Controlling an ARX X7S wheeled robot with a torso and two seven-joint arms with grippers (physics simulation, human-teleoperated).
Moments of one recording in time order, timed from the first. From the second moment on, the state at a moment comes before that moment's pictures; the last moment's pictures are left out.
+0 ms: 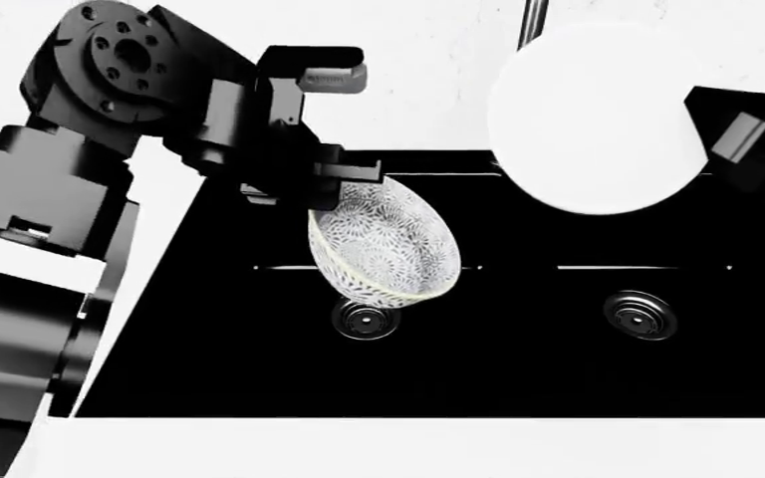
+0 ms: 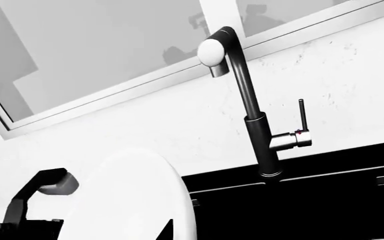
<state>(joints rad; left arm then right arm) -1.68 -0.12 0.62 -0.94 -1.31 -1.41 -0.54 1.17 1.31 -0.51 -0.53 2.20 0.42 0.75</state>
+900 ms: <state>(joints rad) -1.66 -0.01 1.23 -1.16 -1.40 -1.20 -0.15 1.09 1.36 -0.48 -0.55 2.19 0.37 0.72</state>
